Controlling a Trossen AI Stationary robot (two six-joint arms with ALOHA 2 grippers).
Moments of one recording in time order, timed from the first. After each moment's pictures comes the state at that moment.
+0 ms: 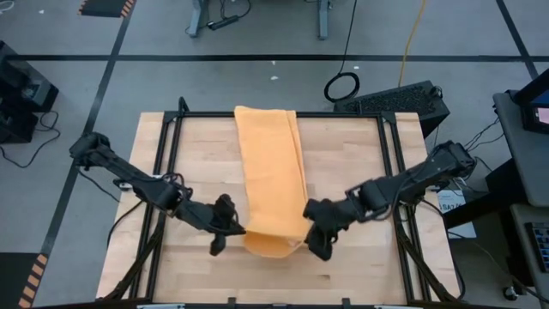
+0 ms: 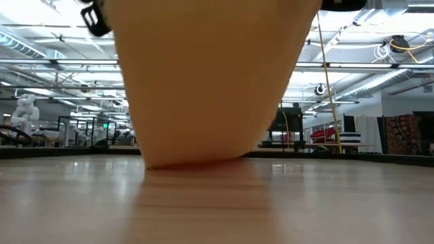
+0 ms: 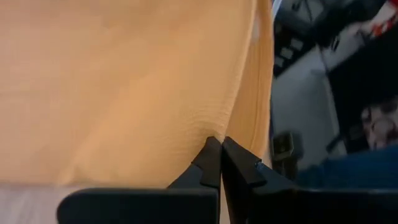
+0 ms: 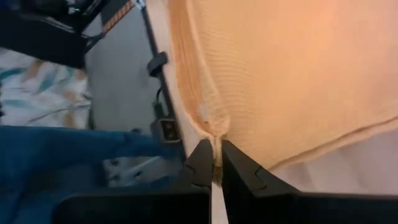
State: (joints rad) left arm -0.50 1.25 0.88 -0.23 -0.17 -0.67; right arm 0.43 1.52 1.37 -0.67 -0.07 0.94
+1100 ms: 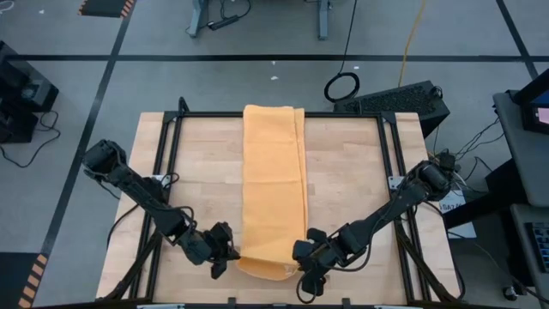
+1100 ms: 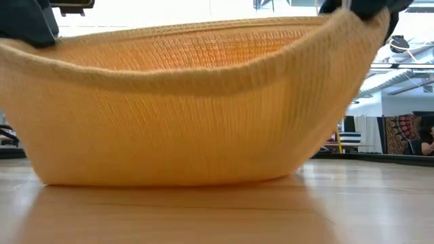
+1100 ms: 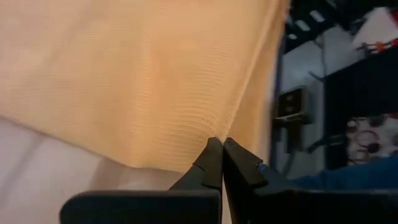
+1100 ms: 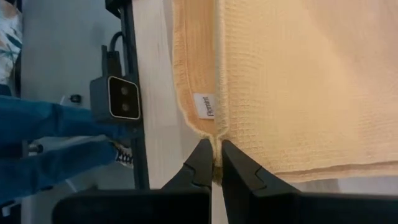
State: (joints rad) left arm -0.73 1.47 0.72 0.04 -0.29 -1.07; right arm 0.61 1.84 1.37 -0.52 0.06 0.83
